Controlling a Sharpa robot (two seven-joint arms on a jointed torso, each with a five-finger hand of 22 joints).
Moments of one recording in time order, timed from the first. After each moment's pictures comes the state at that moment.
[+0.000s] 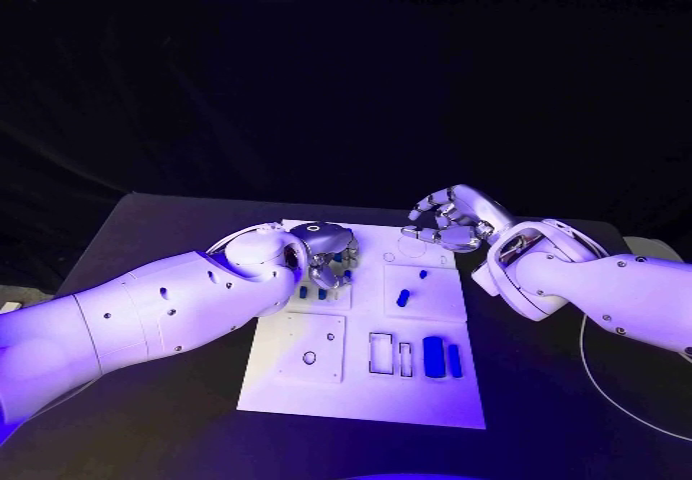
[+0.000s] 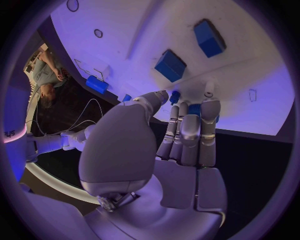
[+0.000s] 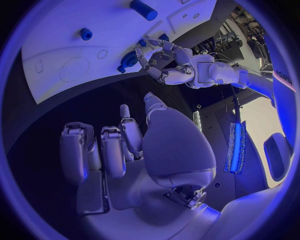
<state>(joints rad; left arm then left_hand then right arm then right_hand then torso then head) 1.24 -0.48 -0.08 1.28 -1.59 -0.12 -0.07 1.39 -0.27 0.53 0.13 0.25 0.74 0.16 0.50 0.30 0.84 0.10 0.54 0.21 1.32 0.03 1.34 0.98 0.17 1.14 0.13 1.13 0.83 1.26 -0.97 -0.11 1.62 -1.12 -0.61 -0.02 1.30 -0.10 0.08 0.29 0.20 0.89 0.14 0.25 0.49 1.38 0.06 1.32 1.31 1.47 0.00 1.52 1.31 0.03 1.47 0.10 1.44 1.31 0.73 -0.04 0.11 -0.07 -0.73</state>
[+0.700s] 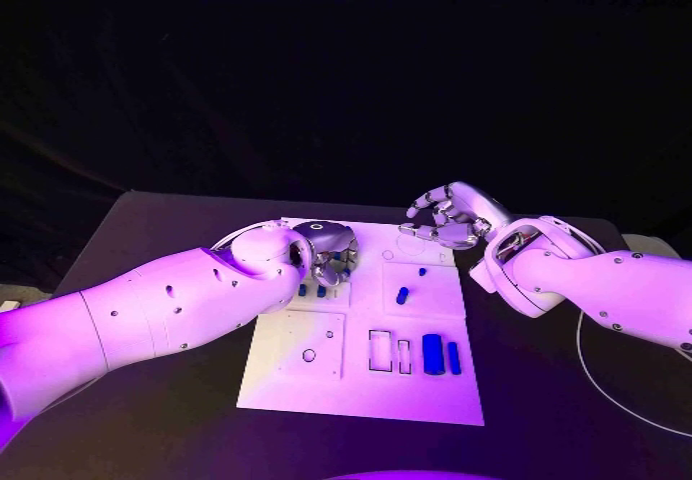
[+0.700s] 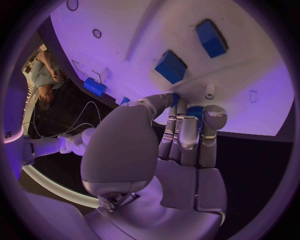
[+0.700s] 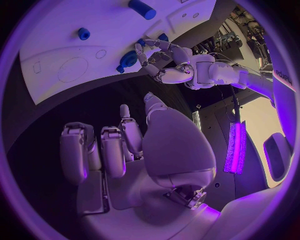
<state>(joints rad) 1.24 -0.45 -0.08 1.27 -1.62 -0.08 -0.11 1.44 -0.22 0.62 0.08 0.24 0.86 0.15 0.47 0.28 0.98 0.08 0.52 0.18 1.38 0.01 1.38 1.01 0.14 1.21 0.11 1.23 0.96 1.26 -0.96 -0.11 1.62 -1.12 -0.61 -0.02 1.30 -0.10 0.08 0.29 0.20 0.89 0.14 0.25 0.49 1.38 0.06 1.32 1.31 1.47 0.00 1.52 1.31 0.03 1.47 0.10 1.44 1.31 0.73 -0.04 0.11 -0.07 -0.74</state>
